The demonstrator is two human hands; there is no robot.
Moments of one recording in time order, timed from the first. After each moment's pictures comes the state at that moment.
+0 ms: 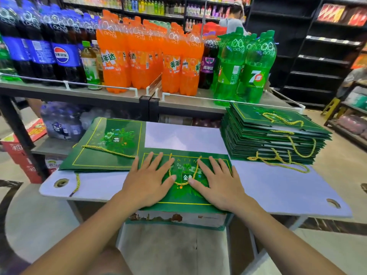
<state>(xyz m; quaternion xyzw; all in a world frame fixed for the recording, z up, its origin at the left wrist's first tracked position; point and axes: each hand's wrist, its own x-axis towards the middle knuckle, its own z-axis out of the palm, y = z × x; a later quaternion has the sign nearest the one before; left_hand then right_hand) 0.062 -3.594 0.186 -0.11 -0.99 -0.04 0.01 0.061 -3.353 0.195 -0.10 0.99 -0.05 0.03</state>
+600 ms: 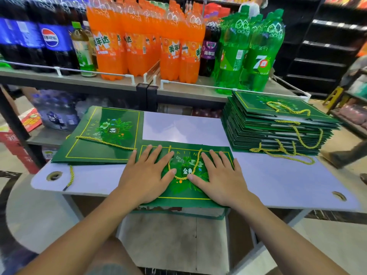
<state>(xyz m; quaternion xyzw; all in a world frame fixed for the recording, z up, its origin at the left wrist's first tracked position) 0.063 -3.594 0.176 -0.10 -0.99 -0.03 0.05 0.056 -3.354 0.181 -0.09 1.00 -0.02 0.00</state>
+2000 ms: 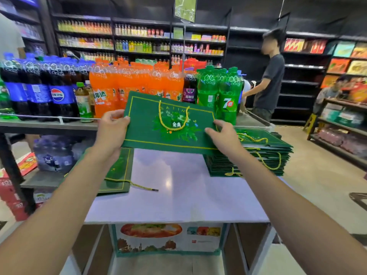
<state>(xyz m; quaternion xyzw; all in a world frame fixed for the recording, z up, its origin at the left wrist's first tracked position) 0.035 -3.603 0.362 0.03 -0.64 -0.73 0.24 0.009 -3.302 0.350 -0.04 0.87 -0.44 -0.21</state>
